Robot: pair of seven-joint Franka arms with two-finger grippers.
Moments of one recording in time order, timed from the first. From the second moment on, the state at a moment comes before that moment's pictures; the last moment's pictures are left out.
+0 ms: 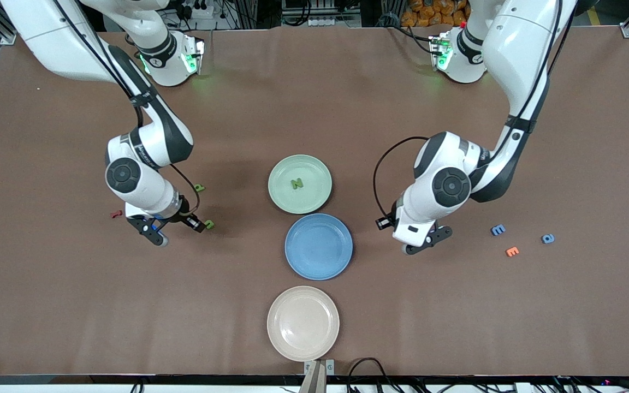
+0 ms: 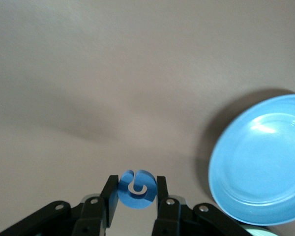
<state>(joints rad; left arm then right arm) -0.28 0.61 -0.23 -1.59 -0.03 2.17 -0.90 -0.05 0.48 0.33 -1.99 -0.17 2.46 1.02</state>
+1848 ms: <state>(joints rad) -0.40 0.79 -0.22 -1.47 0.06 2.49 -1.15 0.02 0.57 0.27 -1.99 -0.17 2.56 1.04</state>
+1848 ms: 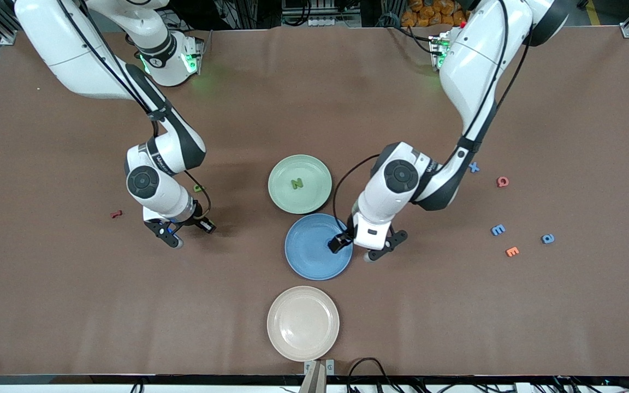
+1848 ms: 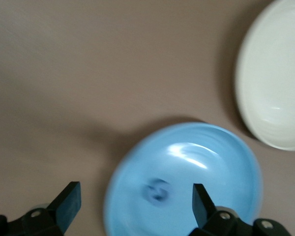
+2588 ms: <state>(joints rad) -0.19 0.66 -0.21 -1.54 0.08 2.17 -0.75 0.02 0.58 0.27 -1.98 -0.17 2.56 1.04</state>
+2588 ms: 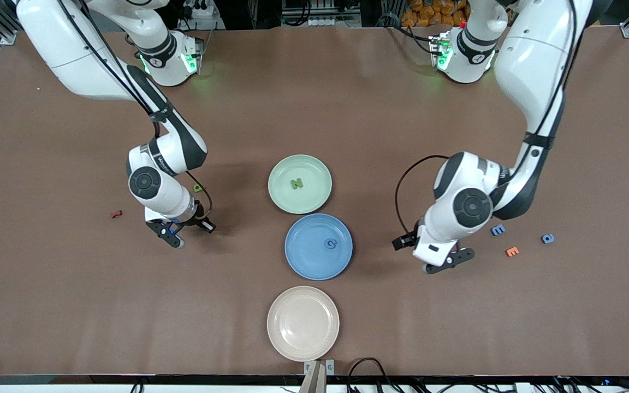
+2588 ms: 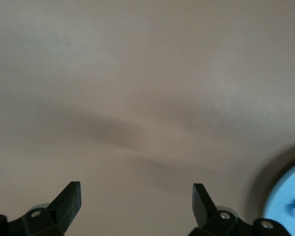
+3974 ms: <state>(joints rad) 0.31 0.48 -0.21 -1.83 0.24 2.23 -0.22 0.31 0.55 0.38 -1.81 -0.17 2.41 1.42</state>
